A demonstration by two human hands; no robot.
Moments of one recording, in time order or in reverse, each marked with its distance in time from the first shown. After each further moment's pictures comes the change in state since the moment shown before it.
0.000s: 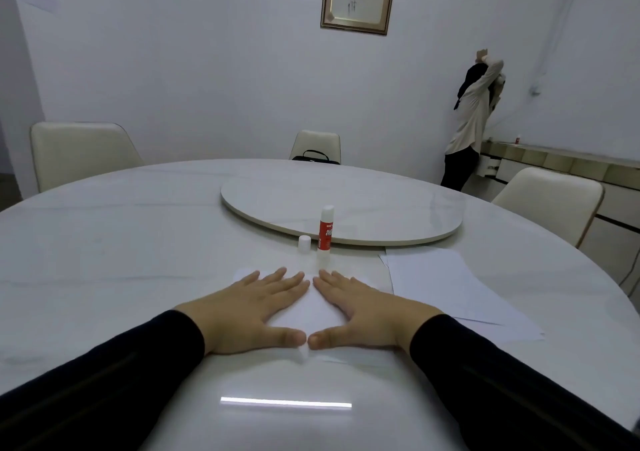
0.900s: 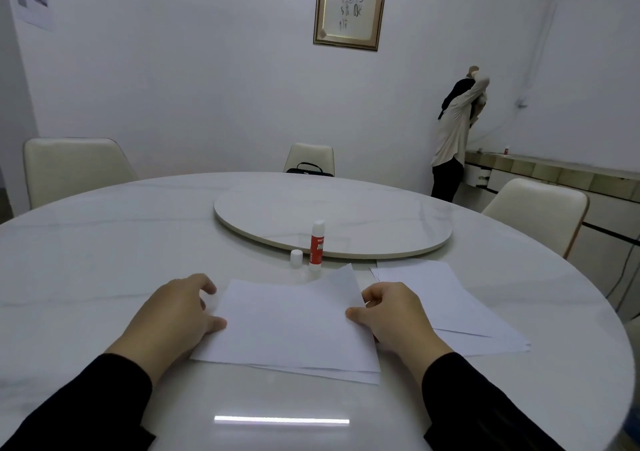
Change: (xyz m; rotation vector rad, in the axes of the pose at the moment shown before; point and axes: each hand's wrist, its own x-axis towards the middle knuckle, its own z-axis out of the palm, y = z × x) left_hand -0.040 -0.010 -0.018 -0.389 0.487 -0.740; right_hand -0.020 0.013 0.000 0.647 0.638 0.483
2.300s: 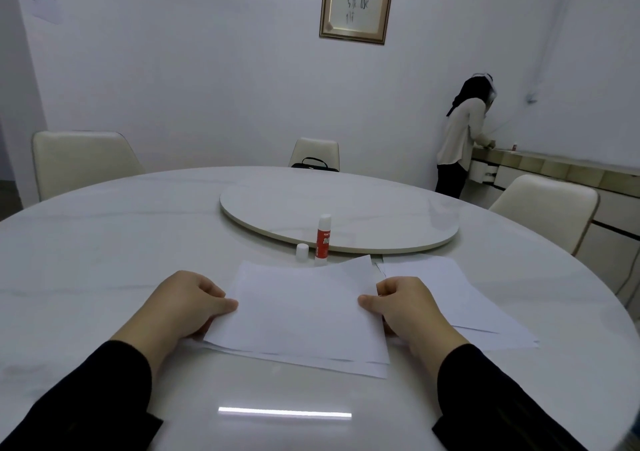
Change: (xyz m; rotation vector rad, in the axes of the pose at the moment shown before) left_hand 0.001 0.000 0.000 -0.457 -0.074 -0.177; right_hand 0.003 0.002 -0.004 0.255 -0.032 0.126
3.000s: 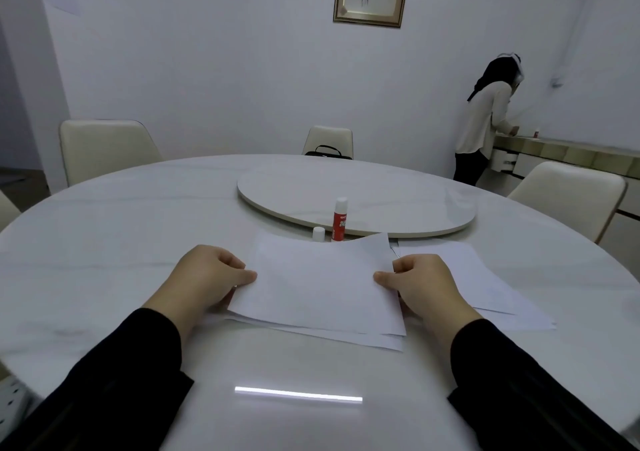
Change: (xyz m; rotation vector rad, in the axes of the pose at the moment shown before) left_hand -0.007 0.005 -0.003 -0.119 0.026 -0.015; right_hand -0.008 -0.007 0.000 -0.008 0.046 -0.066
